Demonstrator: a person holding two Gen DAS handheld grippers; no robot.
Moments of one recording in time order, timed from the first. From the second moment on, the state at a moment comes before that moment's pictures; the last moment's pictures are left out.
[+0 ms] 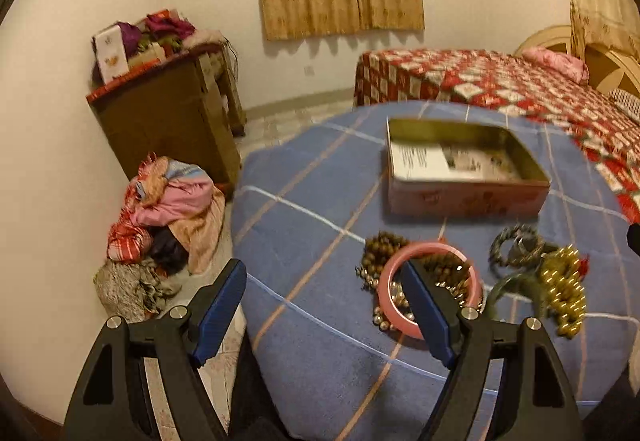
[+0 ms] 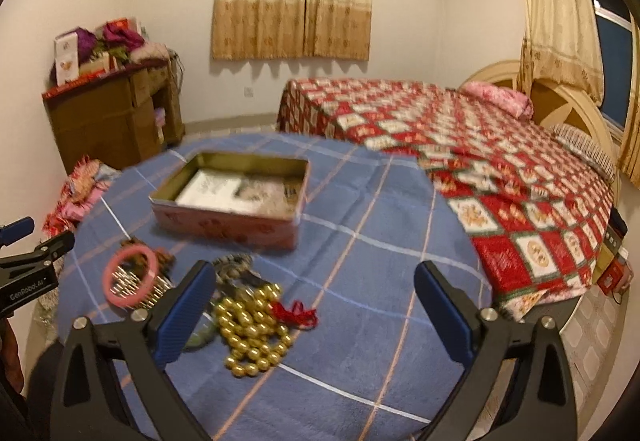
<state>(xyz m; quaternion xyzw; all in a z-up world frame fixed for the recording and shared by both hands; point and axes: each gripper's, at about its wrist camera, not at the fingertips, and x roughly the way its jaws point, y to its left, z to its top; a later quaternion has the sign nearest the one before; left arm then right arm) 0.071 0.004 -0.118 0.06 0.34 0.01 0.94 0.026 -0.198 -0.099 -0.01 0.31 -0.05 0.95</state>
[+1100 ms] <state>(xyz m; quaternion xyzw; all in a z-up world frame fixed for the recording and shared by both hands) 0.079 -0.009 -0.111 0.03 0.32 -0.10 0.94 0.045 -0.202 -0.138 0.02 0.38 -0.02 0.93</state>
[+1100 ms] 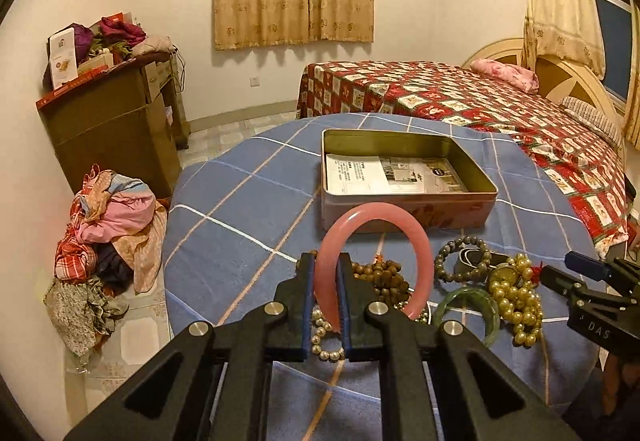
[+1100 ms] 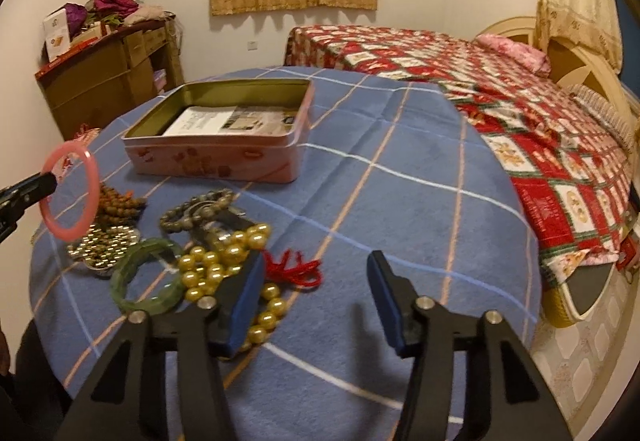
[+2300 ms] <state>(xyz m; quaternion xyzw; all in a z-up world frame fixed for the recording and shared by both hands) 0.085 -0.014 -0.065 0.04 0.28 -0.10 0.95 0.040 -0.197 -0.070 -0.04 0.28 0.01 0.96</state>
